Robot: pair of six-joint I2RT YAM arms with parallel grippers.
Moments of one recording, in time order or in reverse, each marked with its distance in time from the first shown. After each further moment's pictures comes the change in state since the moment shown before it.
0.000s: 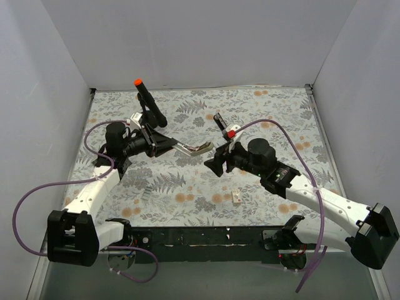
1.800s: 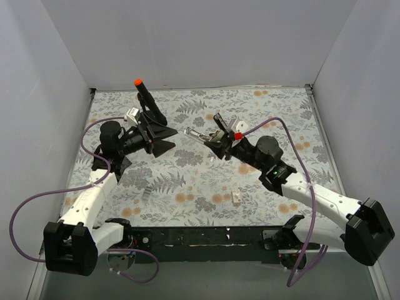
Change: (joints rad) left arm -0.010 -0.091 0.010 0.097 0.033 -0.198; right arm -0.050 0.077 -0.043 0.504 -0.141 -0.169
